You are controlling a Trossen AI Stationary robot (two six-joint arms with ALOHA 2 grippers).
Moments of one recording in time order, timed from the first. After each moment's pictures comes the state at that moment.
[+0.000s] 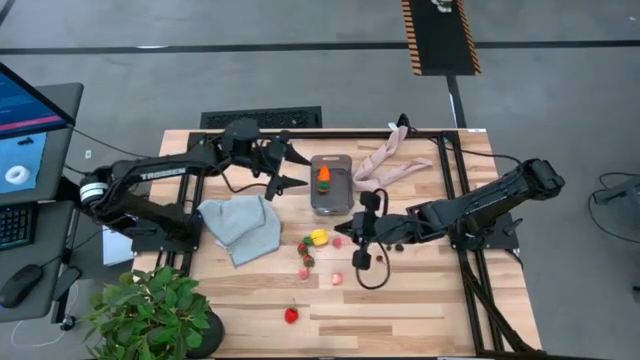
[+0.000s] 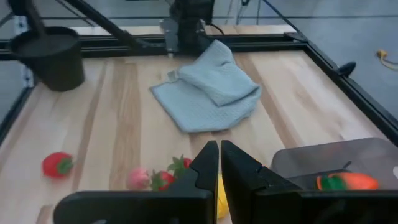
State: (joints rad) left arm 0.43 1.27 0.94 0.07 0.57 0.16; right arm 0.33 1.40 0.98 -0.10 0.43 0.13
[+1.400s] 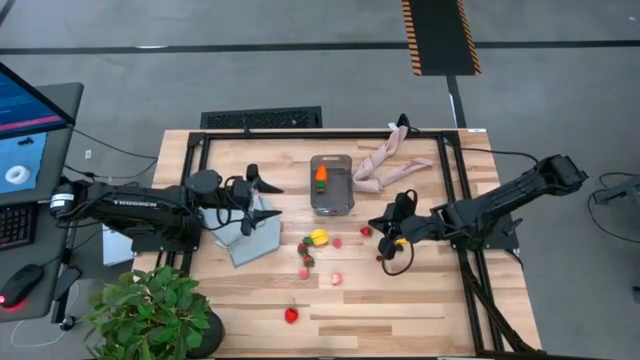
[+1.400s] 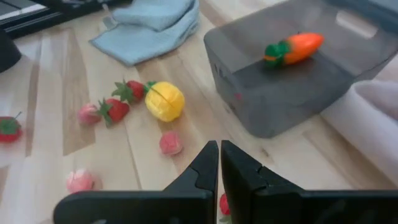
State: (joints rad) left arm 0.16 0.89 0.37 0.49 0.18 0.03; right arm 0.32 1.14 0.53 -0.08 0.50 0.52
